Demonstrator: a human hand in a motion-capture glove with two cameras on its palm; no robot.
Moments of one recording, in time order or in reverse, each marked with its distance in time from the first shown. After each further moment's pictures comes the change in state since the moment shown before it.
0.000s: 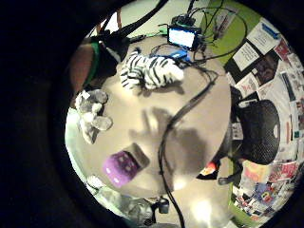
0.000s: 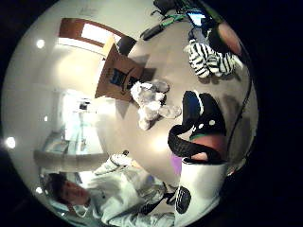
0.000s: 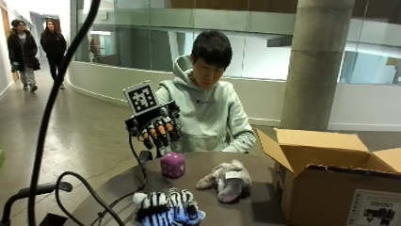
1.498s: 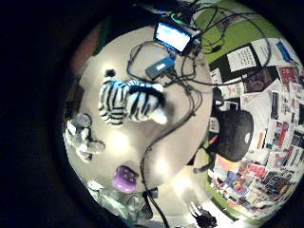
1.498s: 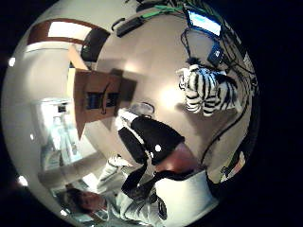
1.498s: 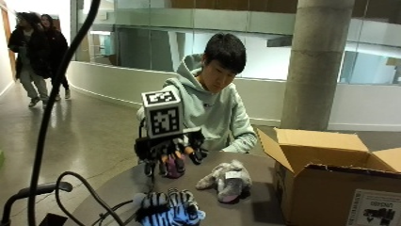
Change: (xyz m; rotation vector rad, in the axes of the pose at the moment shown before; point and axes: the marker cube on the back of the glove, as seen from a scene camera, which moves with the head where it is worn) arm 0.008 -0.145 0.036 -0.302 0.229 0.089
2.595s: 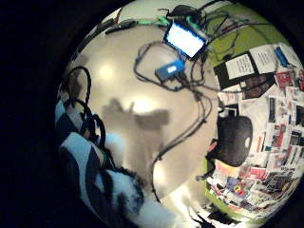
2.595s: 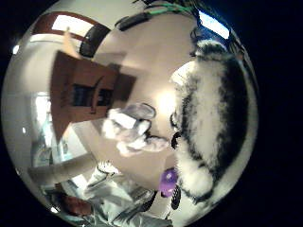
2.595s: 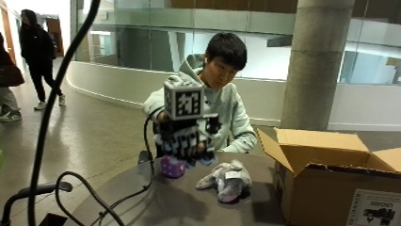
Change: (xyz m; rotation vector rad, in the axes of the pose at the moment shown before) arm -0.044 0.014 -0.012 0.100 0.107 -0.116
